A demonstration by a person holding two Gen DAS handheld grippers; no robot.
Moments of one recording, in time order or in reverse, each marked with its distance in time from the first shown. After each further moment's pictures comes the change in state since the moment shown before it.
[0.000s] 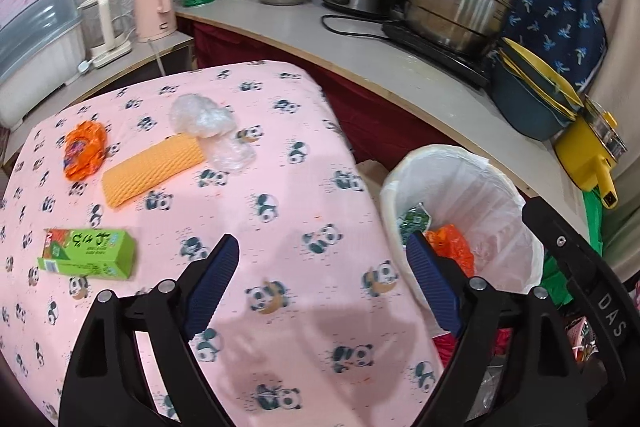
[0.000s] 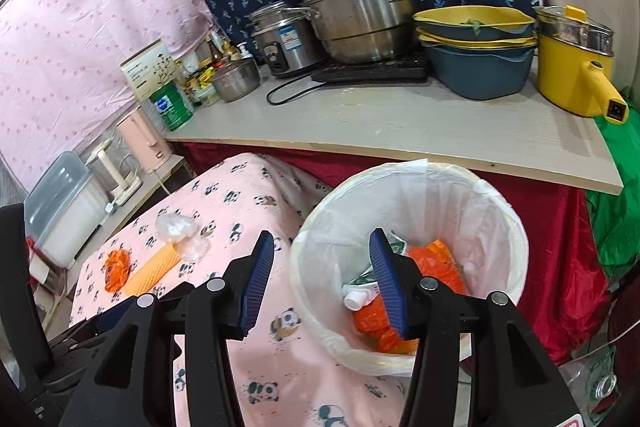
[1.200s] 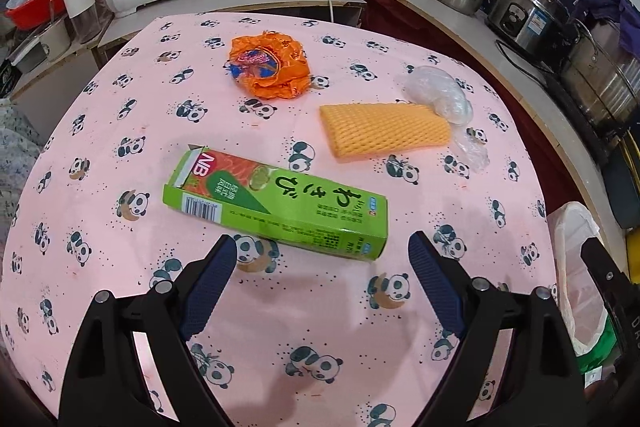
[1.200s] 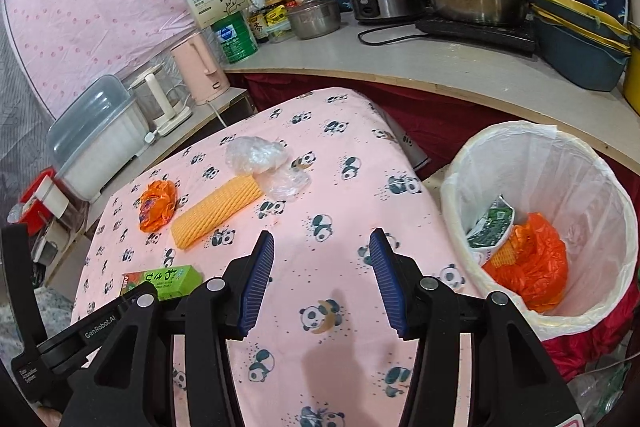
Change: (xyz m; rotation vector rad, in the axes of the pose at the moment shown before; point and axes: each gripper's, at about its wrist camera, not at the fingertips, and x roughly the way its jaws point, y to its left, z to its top) left arm -0.007 0.201 -0.037 -0.358 0.056 0.228; right arm 0.053 0.127 -0.054 -0.159 0.146 0.121
